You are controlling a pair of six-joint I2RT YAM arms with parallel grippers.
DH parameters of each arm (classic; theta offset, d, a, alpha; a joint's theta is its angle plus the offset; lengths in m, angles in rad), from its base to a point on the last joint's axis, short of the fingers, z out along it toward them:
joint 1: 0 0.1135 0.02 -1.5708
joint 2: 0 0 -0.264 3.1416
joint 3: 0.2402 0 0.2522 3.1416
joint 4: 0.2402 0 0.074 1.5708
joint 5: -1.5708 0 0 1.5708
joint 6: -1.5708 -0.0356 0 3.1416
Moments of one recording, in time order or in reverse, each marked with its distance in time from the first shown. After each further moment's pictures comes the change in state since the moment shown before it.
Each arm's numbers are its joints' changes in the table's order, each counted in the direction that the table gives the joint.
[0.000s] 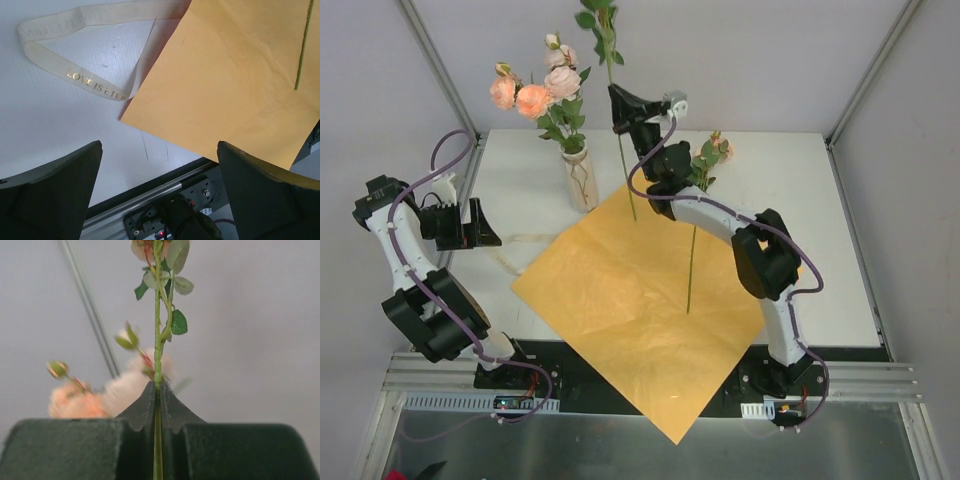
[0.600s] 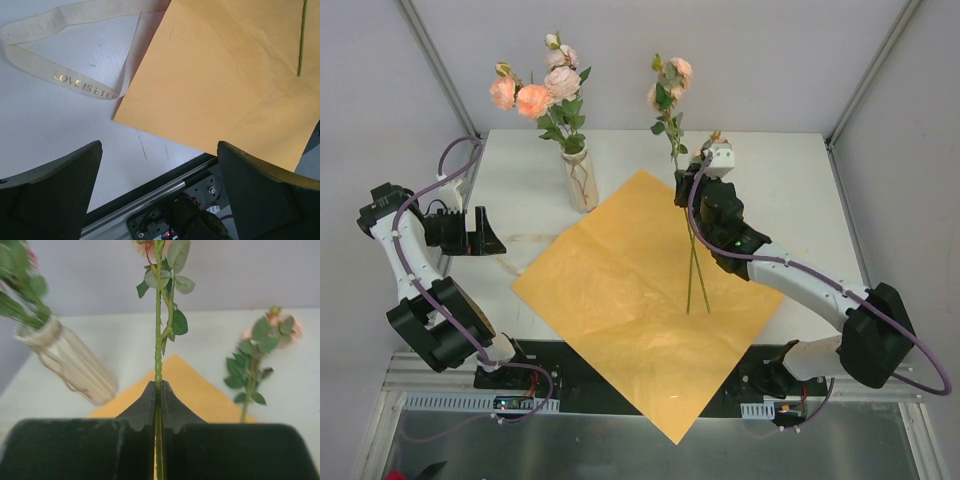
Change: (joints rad) left arm 0.000 -0.055 -0.067 0.011 -0.032 -0.092; right arm 0.028 -0.814 -0.901 0.703 -0.297 0.010
